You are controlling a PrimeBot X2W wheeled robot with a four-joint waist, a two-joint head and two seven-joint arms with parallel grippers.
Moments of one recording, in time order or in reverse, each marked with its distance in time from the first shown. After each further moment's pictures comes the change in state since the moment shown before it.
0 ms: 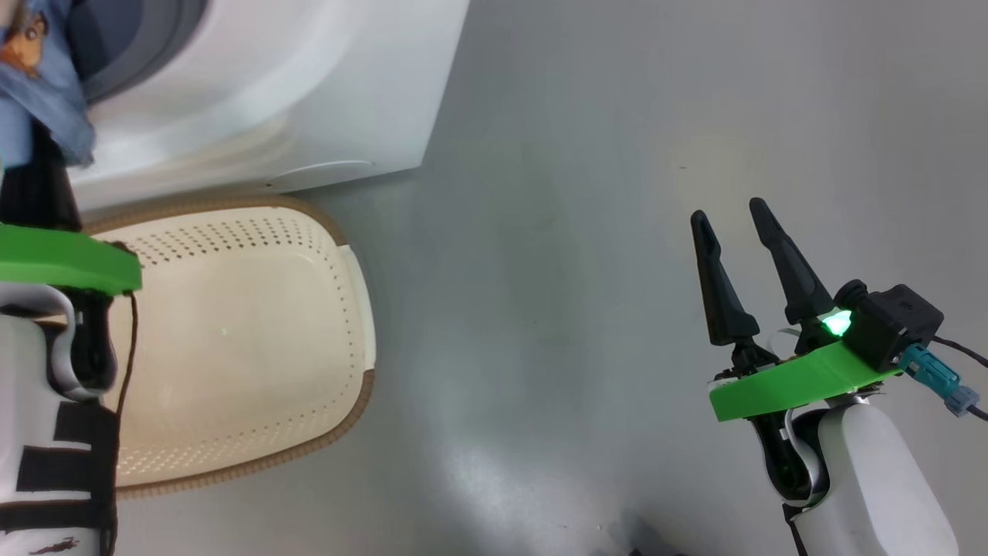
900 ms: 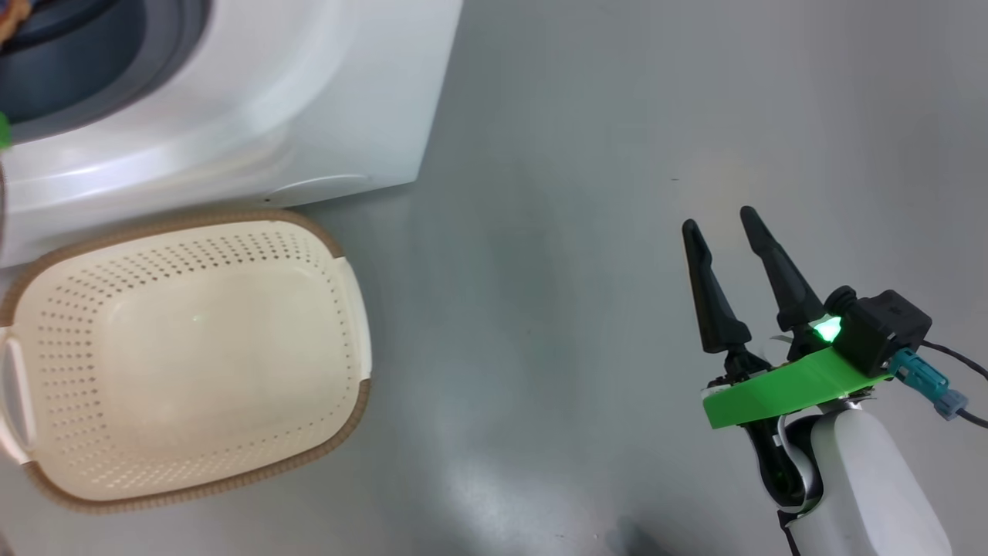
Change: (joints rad) left arm -0.323 0.111 -0.038 0.193 0.077 0.000 -0.001; right arm 0.008 0.000 0.013 0.009 0.002 0.000 0.000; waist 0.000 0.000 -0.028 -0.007
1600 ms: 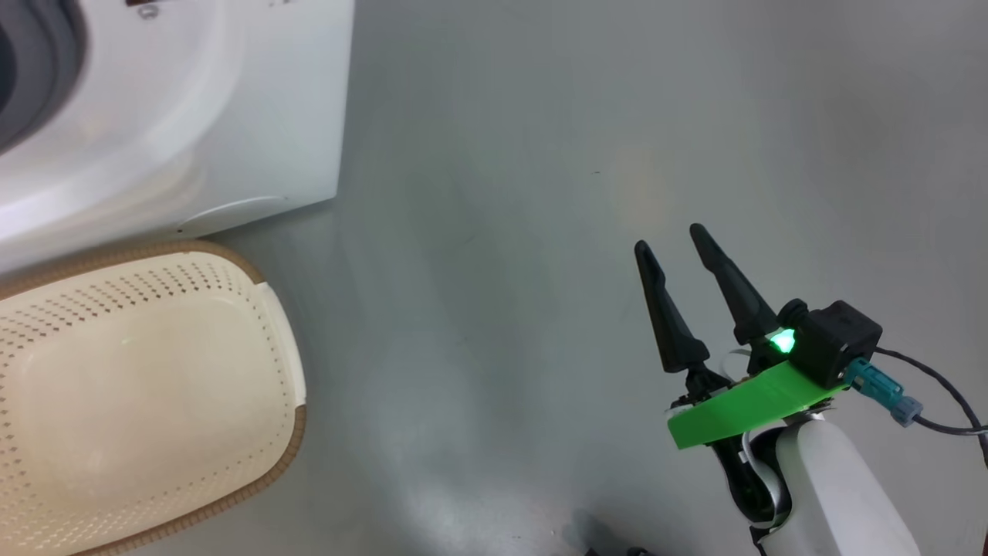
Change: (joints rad) left arm -0.211 0.128 -0.104 0.396 0.105 0.000 0.002; right arm 0.004 0.011 0.081 0.012 0.010 0.000 0.000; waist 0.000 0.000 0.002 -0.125
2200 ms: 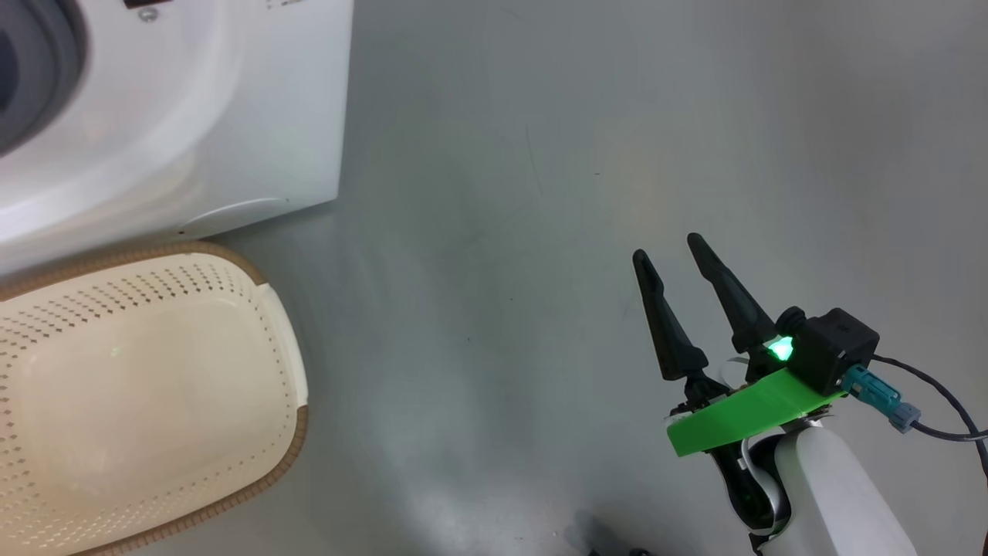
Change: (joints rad) left arm -0.066 0.011 -0.031 0.156 -0.014 0.000 0.174; right arm 0.017 0.002 0.008 0.000 0.007 0.000 0.000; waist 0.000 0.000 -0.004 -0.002
